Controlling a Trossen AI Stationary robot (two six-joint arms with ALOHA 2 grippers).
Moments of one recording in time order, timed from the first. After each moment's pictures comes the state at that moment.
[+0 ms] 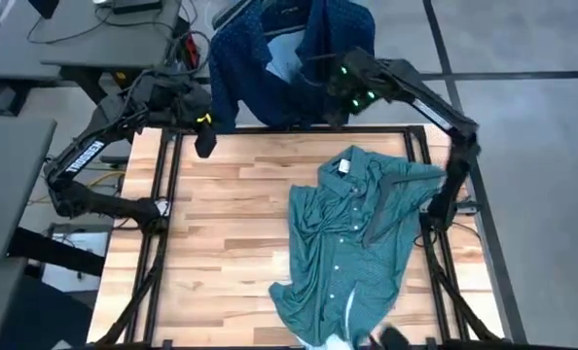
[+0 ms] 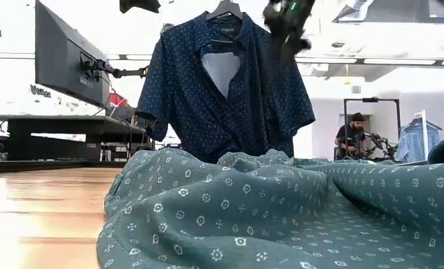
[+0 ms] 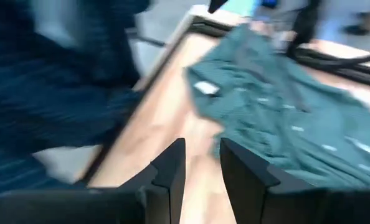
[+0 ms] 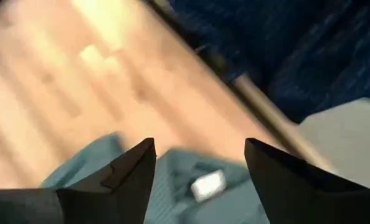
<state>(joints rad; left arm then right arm) 0.59 1.21 1.63 -1.00 0.25 0.10 -0.55 1.73 2.05 -1.35 0.02 0.15</state>
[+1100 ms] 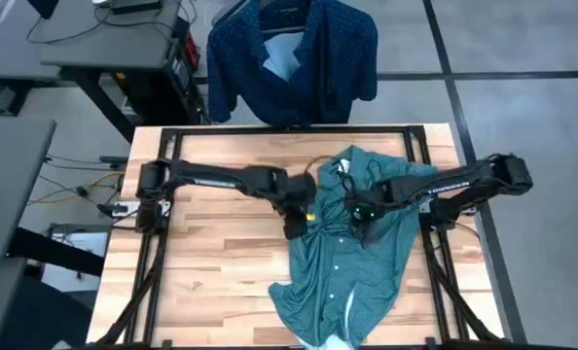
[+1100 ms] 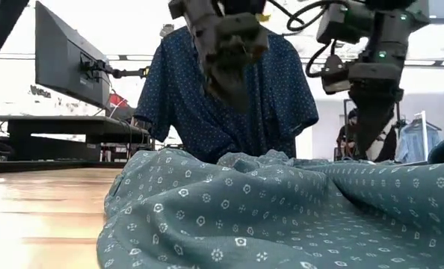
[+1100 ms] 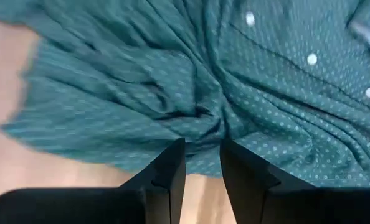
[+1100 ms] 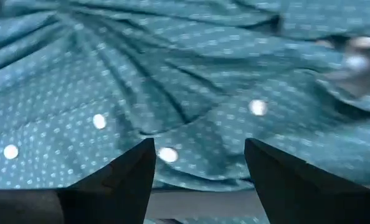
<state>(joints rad) 0.03 1.98 1.63 -0.73 0.08 -0.22 0.03 1.34 0.76 -0.70 0.07 0.57</state>
